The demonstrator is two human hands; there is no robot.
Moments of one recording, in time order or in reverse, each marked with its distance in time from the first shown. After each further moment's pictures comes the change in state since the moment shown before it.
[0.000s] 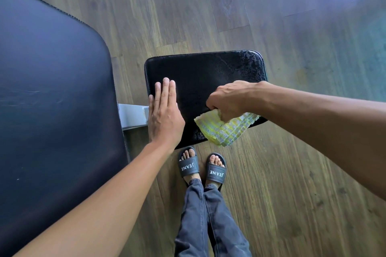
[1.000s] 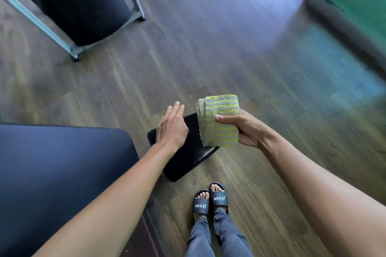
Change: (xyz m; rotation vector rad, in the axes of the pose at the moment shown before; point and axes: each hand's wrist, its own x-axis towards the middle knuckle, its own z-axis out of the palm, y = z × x) left_hand -0.012 0.152 -0.256 -0.005 -0.184 0.333; right_hand -0.283 -0.038 -0.052 2.287 0.693 -0.118
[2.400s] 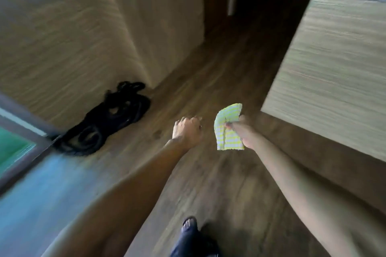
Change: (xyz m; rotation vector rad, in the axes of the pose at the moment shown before) left_hand -0.743 0.542 0.263 0.580 -0.612 2.032; right_hand -0.808 0.496 -0.095 1.050 1.981 -0.557
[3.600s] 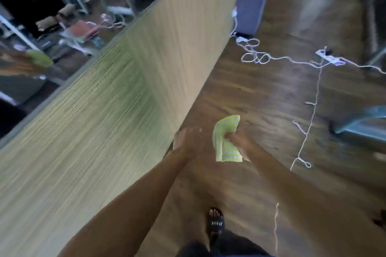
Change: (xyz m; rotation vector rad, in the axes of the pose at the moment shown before) left_hand 0.146 0.924 0.288 0.373 -0.555 1.506; right_hand -0.071 0.193 -0.767 0.874 1.415 0.178
